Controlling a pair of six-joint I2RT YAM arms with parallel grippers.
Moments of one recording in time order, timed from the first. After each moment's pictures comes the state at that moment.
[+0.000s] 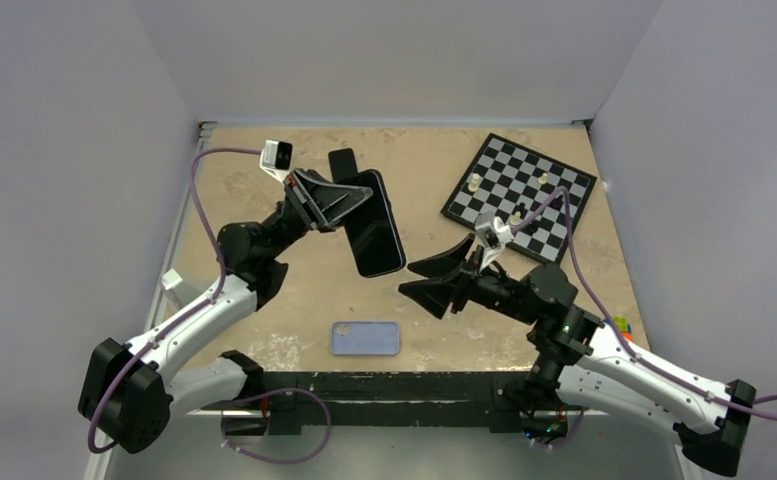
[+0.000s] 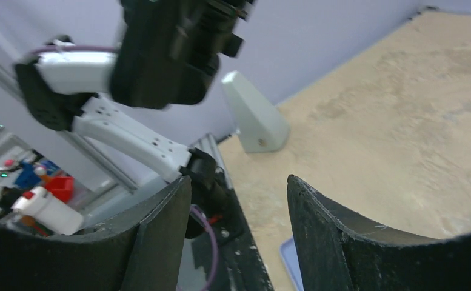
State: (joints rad) left arm -0.54 1.09 0.70 1.10 0.48 -1.60; right arm 0.97 0.69 0.59 0.23 -0.18 0.51
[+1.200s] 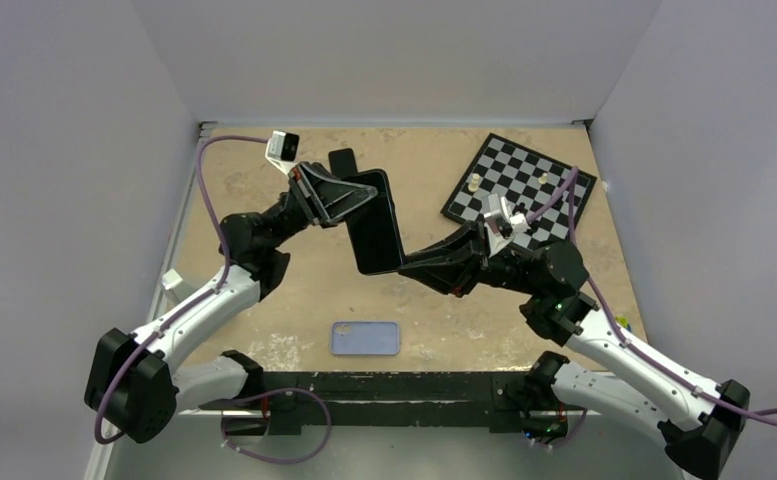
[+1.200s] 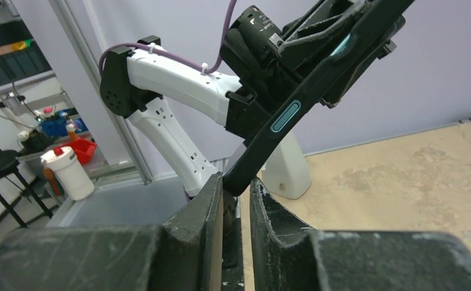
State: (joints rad) left arm -0.52 1.14 0.76 1.11 0.58 -1.59; right arm 0.81 0.81 0.71 0.47 -0.58 0.49
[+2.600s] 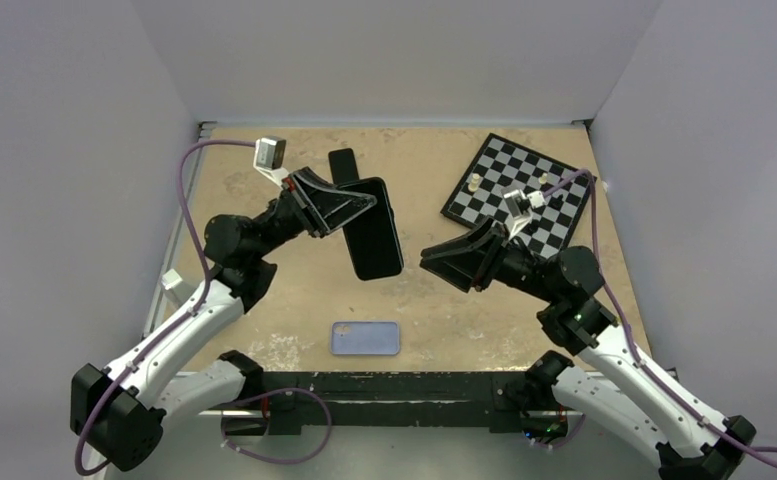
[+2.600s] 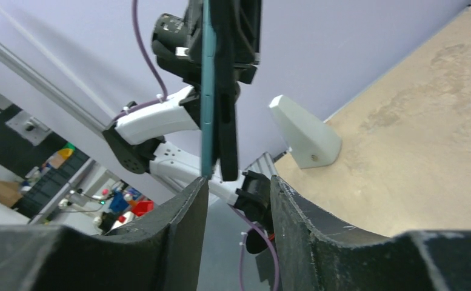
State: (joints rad) left arm -0.53 0.99 0.78 0.83 0.58 -1.28; right arm 0.67 0.68 0.68 0.27 -0.51 0.87
